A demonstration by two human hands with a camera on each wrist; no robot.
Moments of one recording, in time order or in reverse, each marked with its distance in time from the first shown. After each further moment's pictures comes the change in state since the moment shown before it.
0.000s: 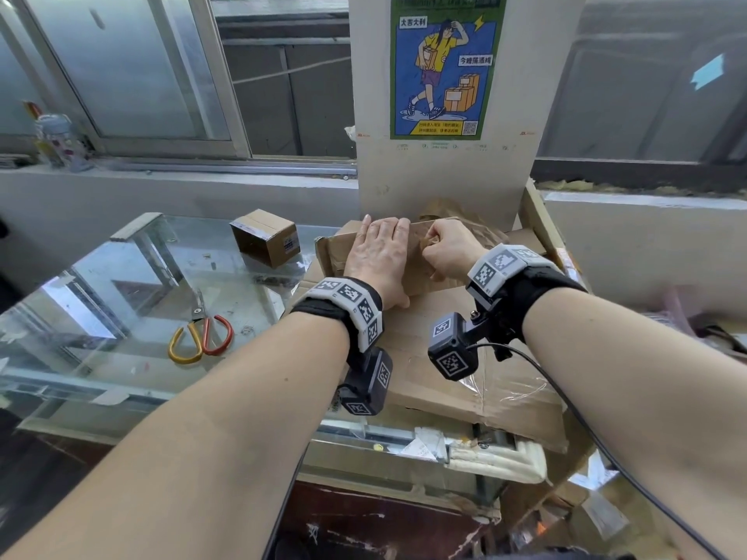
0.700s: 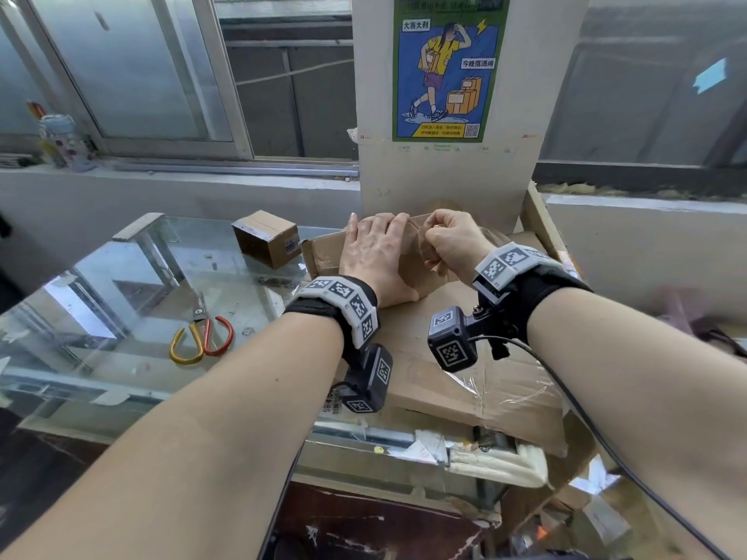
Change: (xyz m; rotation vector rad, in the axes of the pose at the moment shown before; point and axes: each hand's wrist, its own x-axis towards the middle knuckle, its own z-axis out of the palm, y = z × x) left_hand 0.001 -0.008 0.003 -0.123 0.123 -0.063; right_hand -0.005 -0.007 -0.005 0.384 0.040 -0.032
